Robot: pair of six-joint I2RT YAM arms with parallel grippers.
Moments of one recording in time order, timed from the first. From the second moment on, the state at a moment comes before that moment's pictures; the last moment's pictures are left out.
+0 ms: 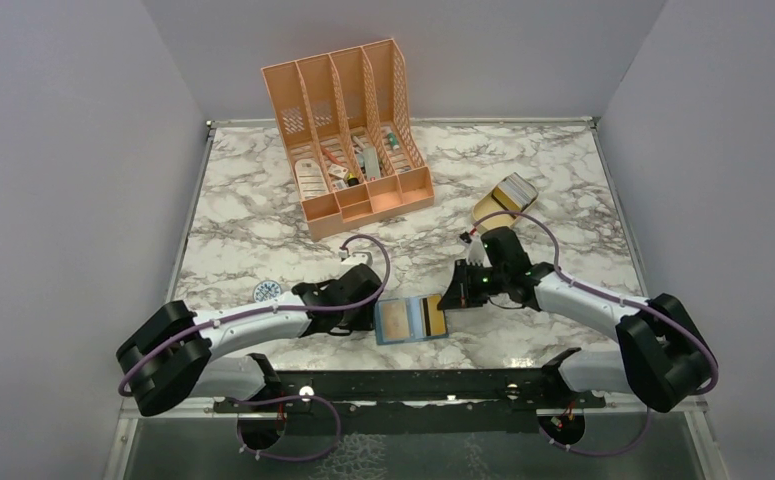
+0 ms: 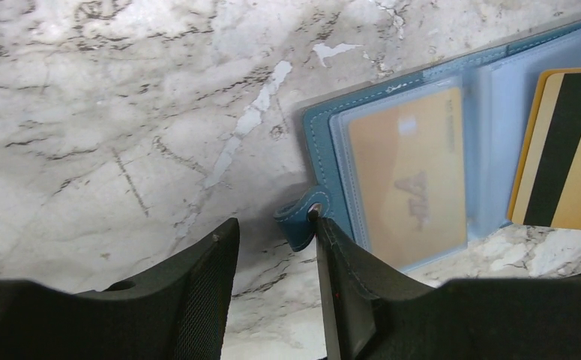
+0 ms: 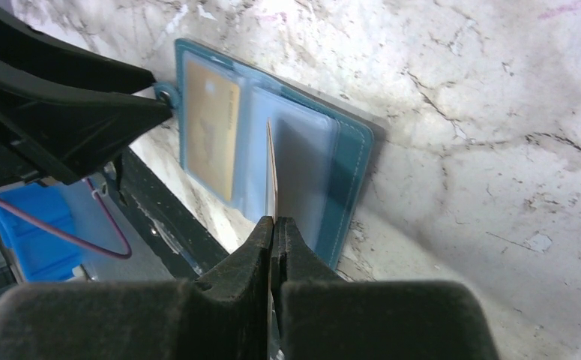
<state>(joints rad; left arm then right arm) -0.95 1.25 0.56 -0.36 -0.18 -0.80 0.53 1.28 0.53 -0.13 -0.55 0.54</state>
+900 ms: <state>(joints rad) -0.95 1.13 0.51 -0.28 -0.12 -0.82 0.54 1.37 0.49 0.11 -0.70 0.70</state>
